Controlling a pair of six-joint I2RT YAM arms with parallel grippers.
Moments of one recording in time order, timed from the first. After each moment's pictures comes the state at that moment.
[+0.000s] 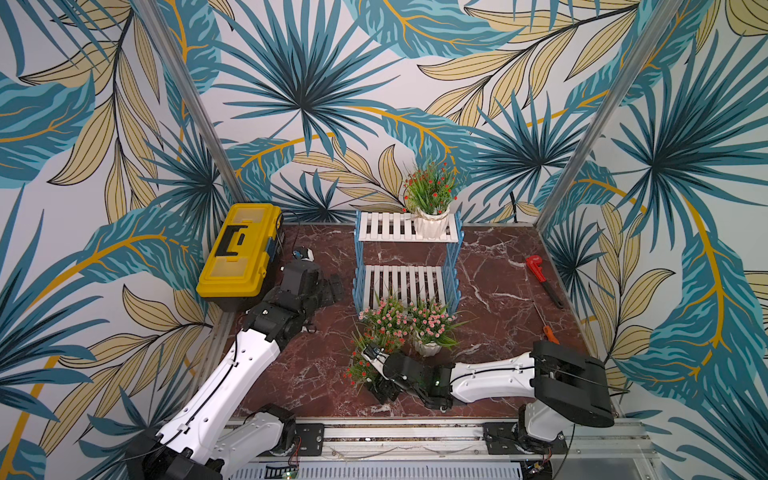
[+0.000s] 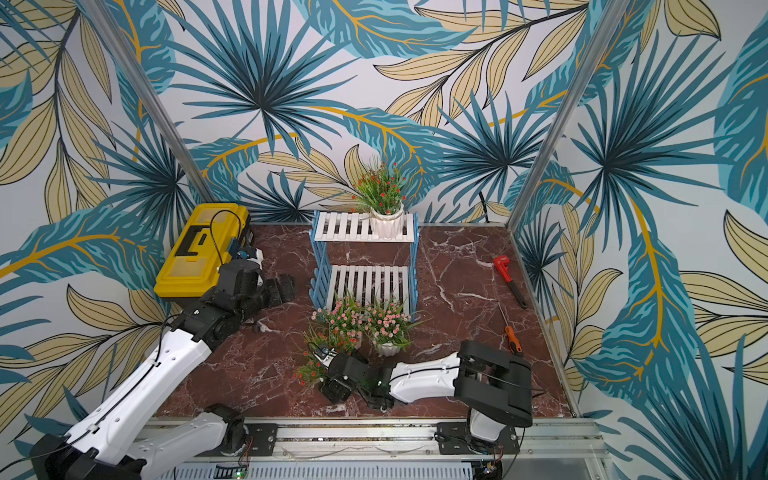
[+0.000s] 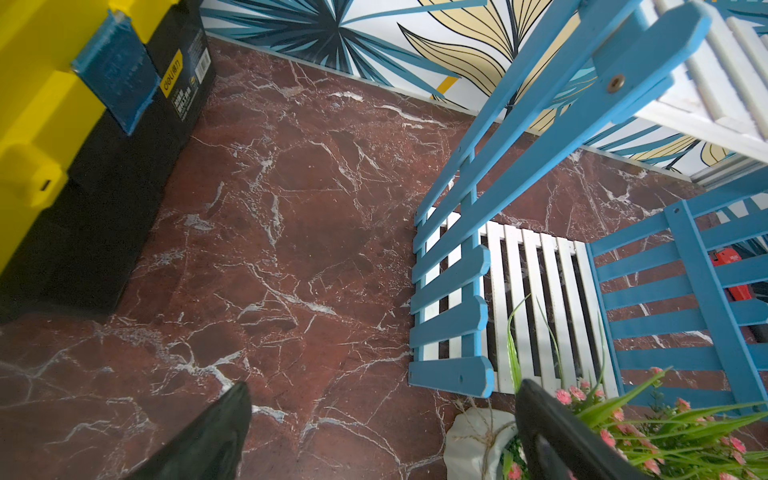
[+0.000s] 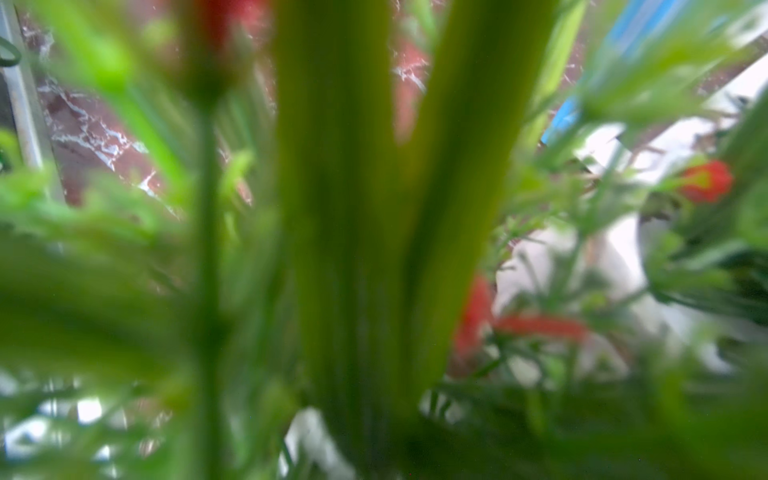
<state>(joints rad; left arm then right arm) -0.36 1.04 0.98 -0.60 -0.17 -0.50 1.24 1.62 0.74 0.12 0.25 0.20</state>
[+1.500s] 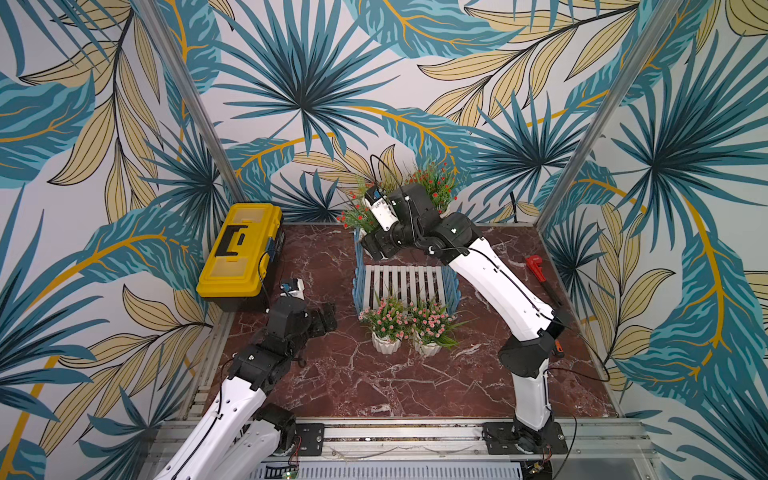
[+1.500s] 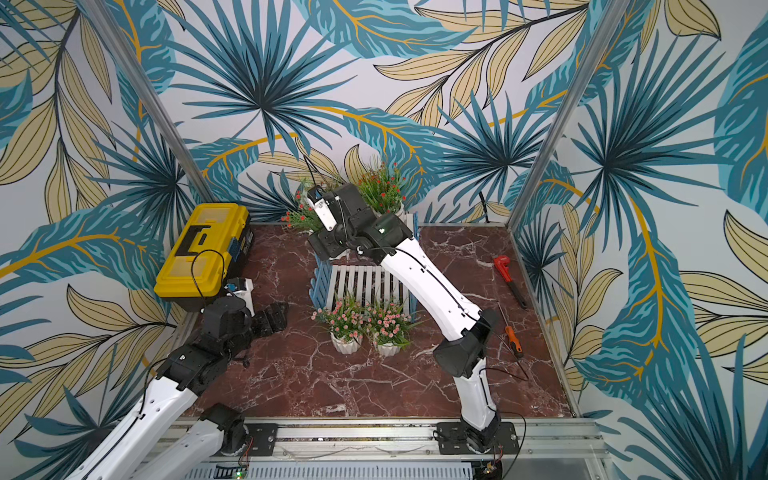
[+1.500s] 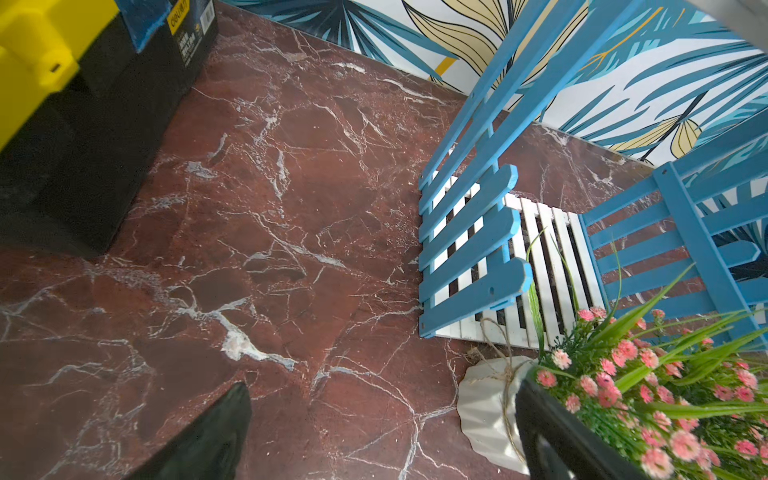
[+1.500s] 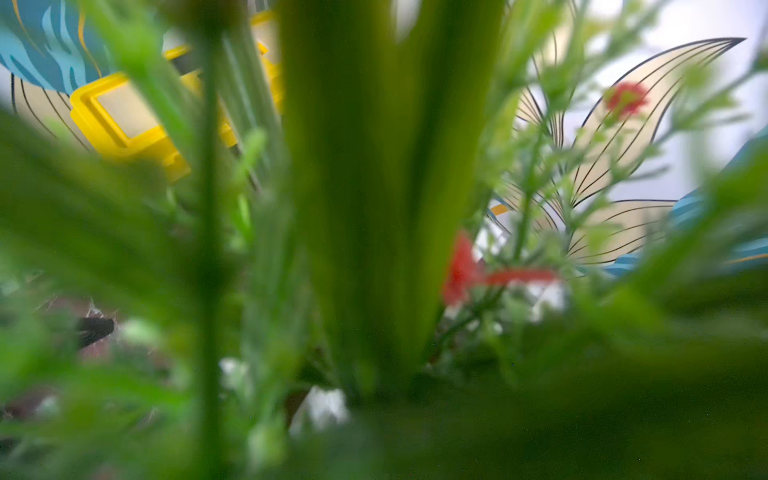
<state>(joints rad) -0.36 0.73 0.67 -0.53 -0.14 -0.54 0.75 2.03 2.45 -1.01 0.11 -0.07</state>
